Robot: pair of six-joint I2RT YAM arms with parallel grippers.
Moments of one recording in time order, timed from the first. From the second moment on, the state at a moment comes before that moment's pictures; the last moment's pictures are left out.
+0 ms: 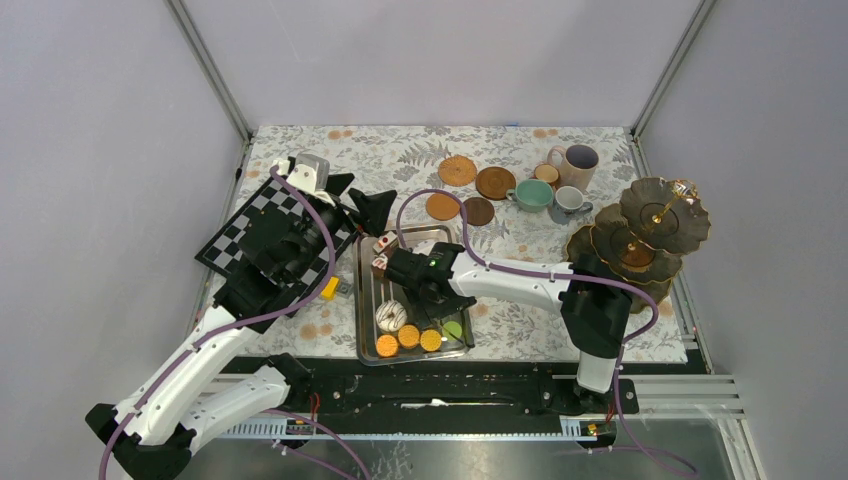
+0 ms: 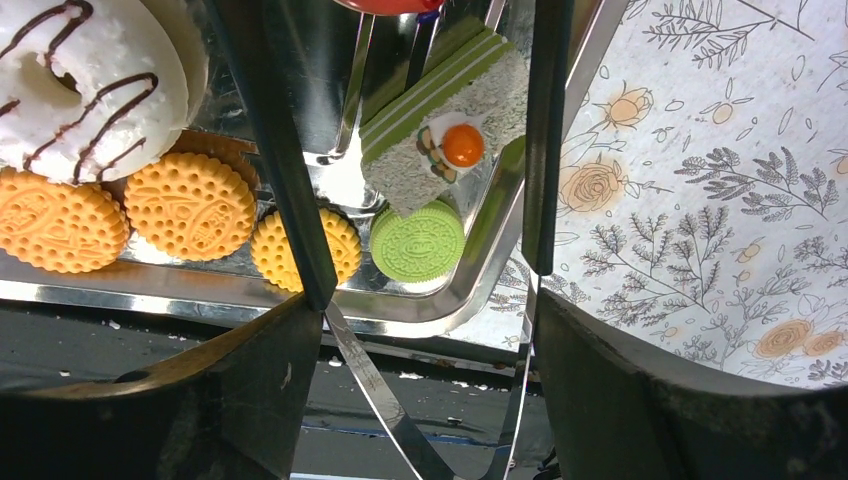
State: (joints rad) left arm -0.66 0.81 0.95 -0.03 -0.09 -0.19; right arm 1.14 1.83 1.41 -1.04 0.27 0.69
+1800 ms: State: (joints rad) left arm -0.66 0.80 0.95 -0.03 -0.09 -0.19; right arm 0.91 1.50 1.32 -1.11 0.50 0.87
